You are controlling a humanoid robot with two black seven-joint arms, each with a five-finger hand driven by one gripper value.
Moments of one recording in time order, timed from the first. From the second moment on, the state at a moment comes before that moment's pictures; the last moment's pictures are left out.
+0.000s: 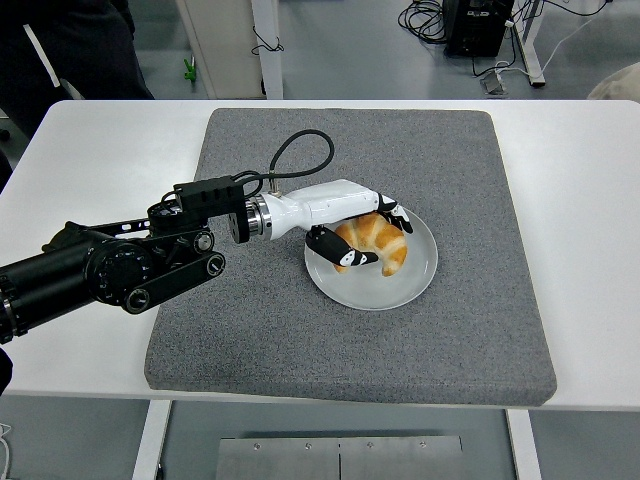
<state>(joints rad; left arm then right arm) -1.05 0.21 -0.17 -0.98 1.43 0.05 -0.42 -0.07 0.00 0.00 0.14 -0.10 0.02 0.41</state>
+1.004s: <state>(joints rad) -1.00 0.13 -0.15 -0.90 1.43 0.09 -0.42 -0.07 0.00 0.00 0.14 -0.10 0.02 0.41</state>
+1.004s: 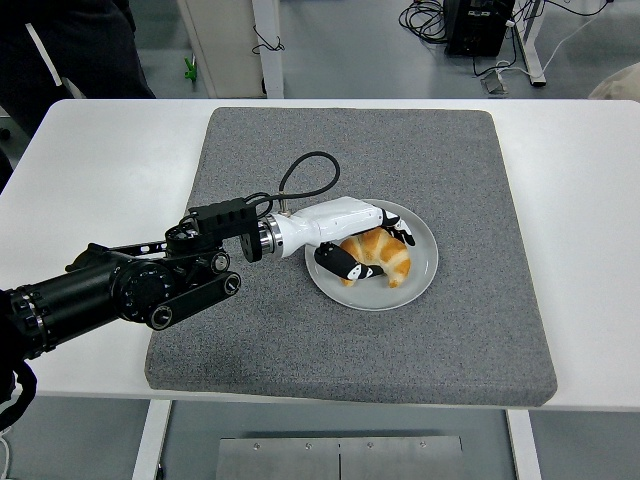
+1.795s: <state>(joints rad) -1.09 0.17 -0.16 -0.91 1.12 -0.08 -0.44 -0.07 0.00 0.00 0.14 -0.10 0.02 0.41</state>
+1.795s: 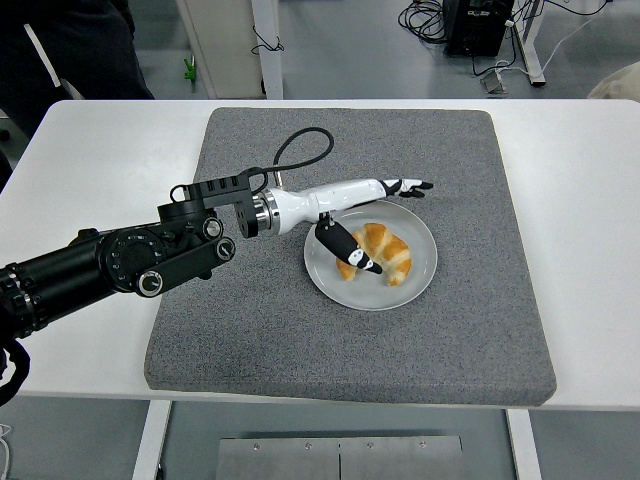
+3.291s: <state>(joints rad) -0.96 0.27 -0.46 -0.72 0.13 -0.02 -0.46 -0.07 0.00 0.00 0.14 -0.10 0.02 0.41</state>
